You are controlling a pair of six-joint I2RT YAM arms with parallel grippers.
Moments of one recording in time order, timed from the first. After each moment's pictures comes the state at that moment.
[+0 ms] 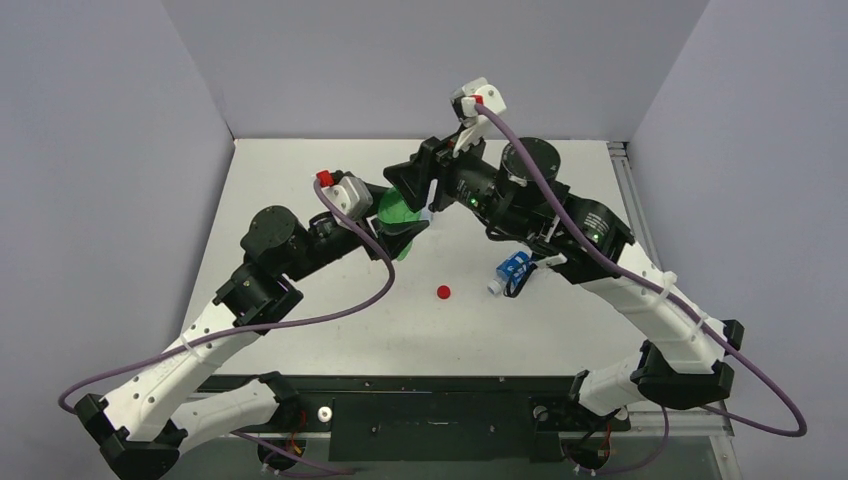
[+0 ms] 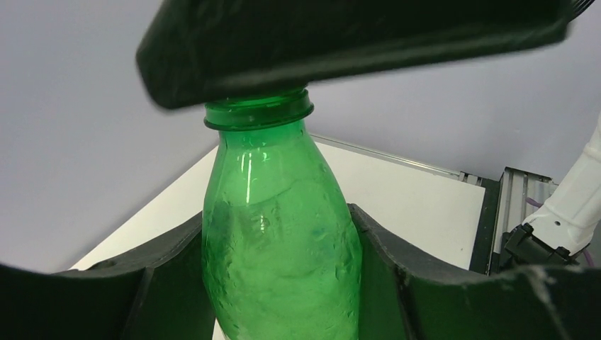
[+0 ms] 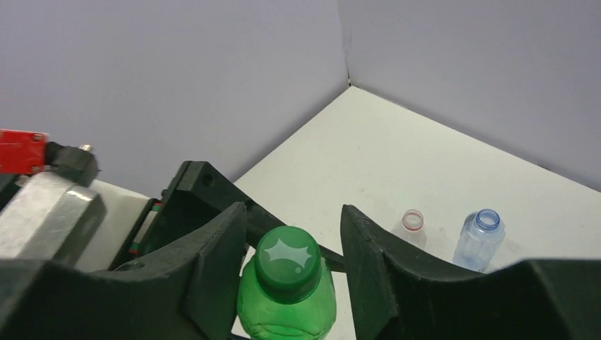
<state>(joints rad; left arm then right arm) -0.77 0.96 1.10 0.04 0.29 -0.01 1.04 1.41 1.95 -0.53 0.18 0.25</state>
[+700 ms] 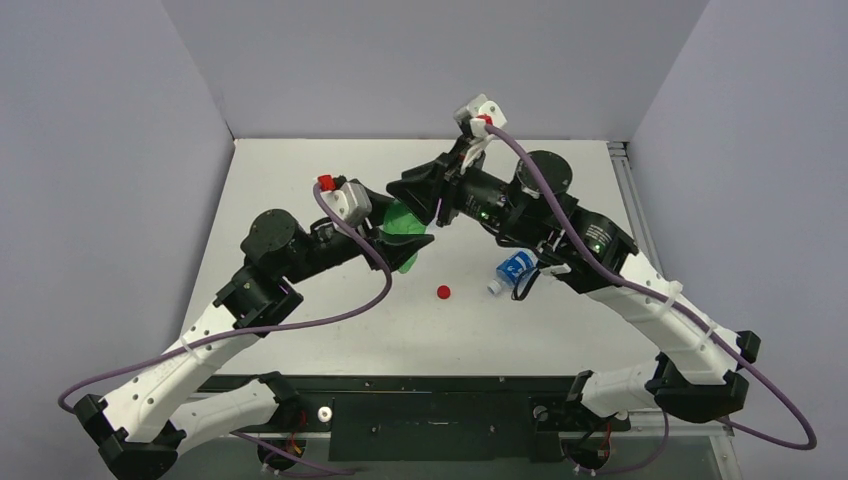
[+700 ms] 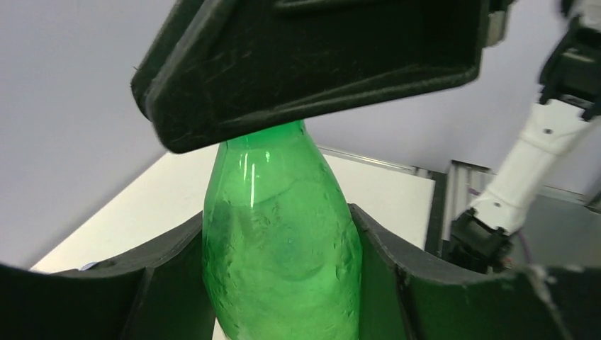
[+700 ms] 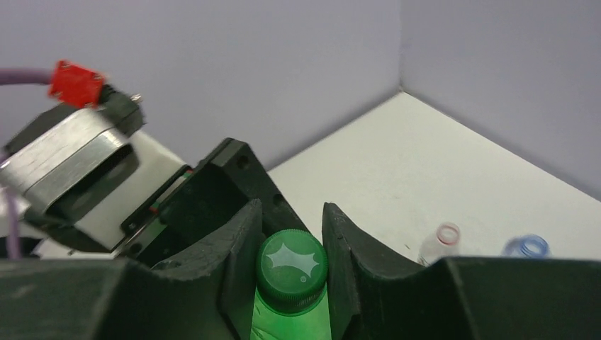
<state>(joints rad) -0.78 0.95 1.09 0.04 0.35 -0.05 1.02 1.34 1.78 -0.42 0.06 0.23</state>
